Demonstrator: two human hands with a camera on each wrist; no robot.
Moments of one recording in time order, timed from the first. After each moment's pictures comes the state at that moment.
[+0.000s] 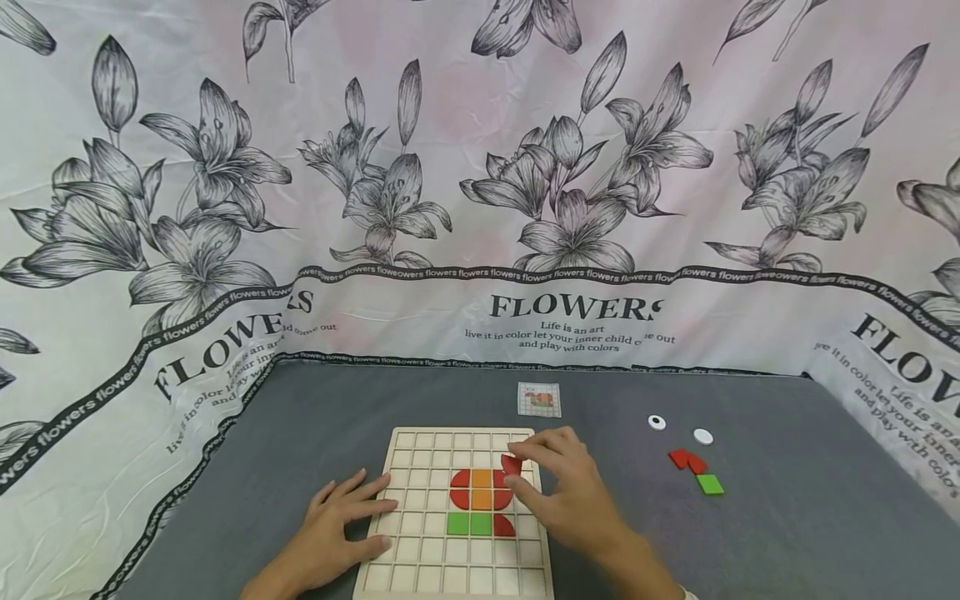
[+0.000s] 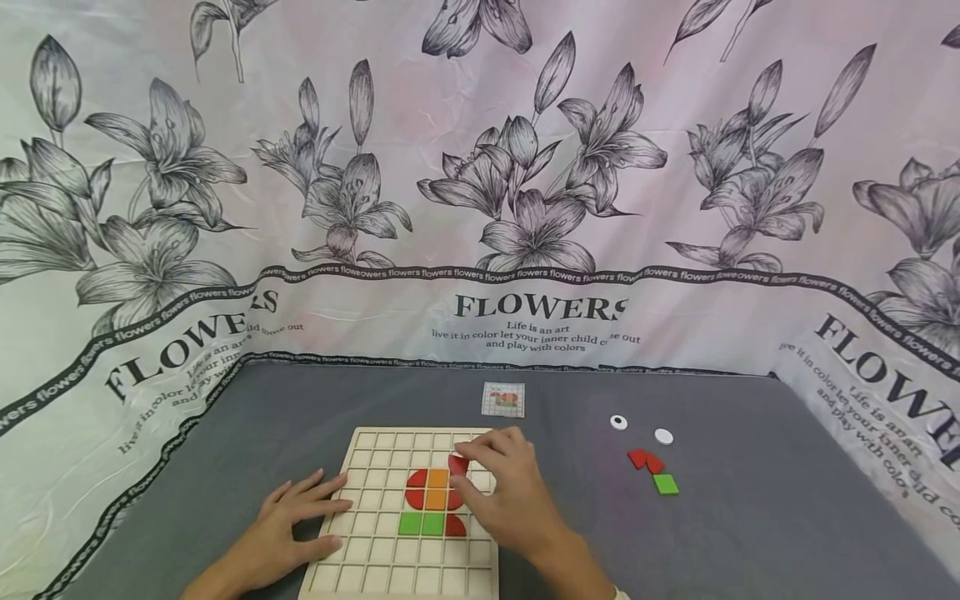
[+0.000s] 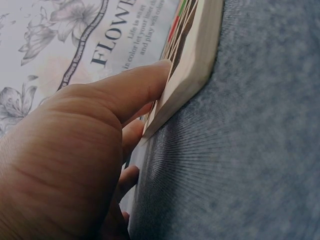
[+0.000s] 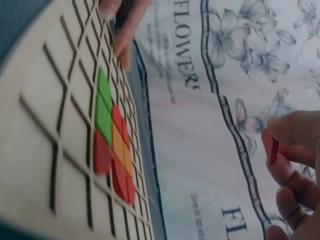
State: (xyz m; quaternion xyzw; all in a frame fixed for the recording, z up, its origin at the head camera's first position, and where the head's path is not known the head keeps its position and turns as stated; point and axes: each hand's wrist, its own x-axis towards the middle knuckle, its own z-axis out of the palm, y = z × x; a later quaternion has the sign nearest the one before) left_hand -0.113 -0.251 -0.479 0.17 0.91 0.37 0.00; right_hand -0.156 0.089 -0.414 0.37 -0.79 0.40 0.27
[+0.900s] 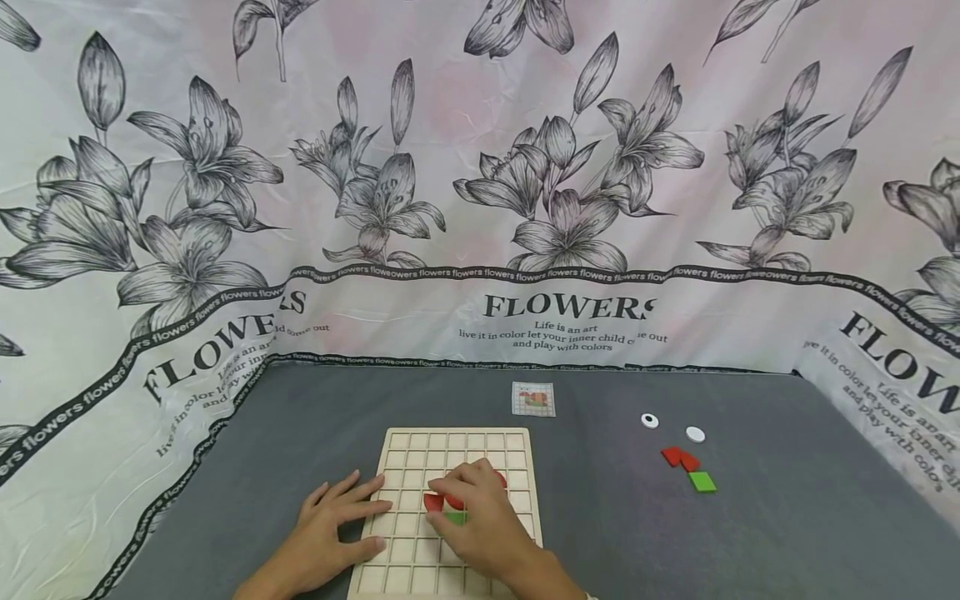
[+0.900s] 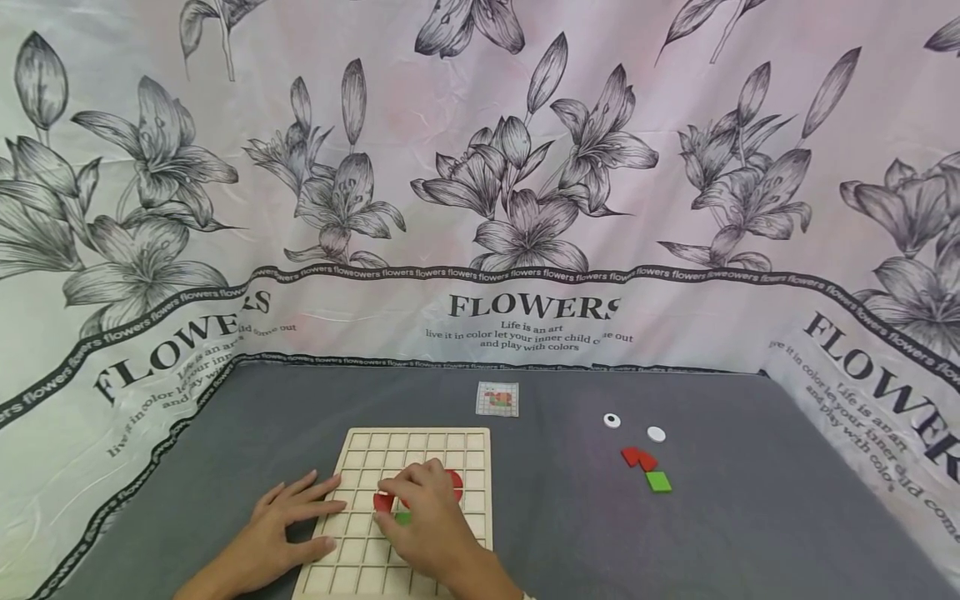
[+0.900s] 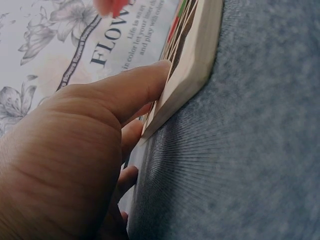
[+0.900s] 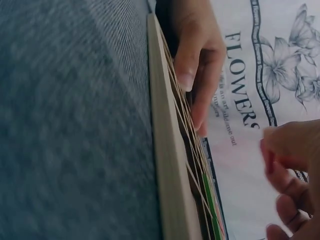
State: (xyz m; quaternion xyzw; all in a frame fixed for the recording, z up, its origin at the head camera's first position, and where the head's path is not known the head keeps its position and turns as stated) left_hand -0.111 -0.248 -0.476 0.18 0.91 0.37 -0.02; right_hand -0.140 0.012 -0.455 0.37 -0.82 0.41 0.16
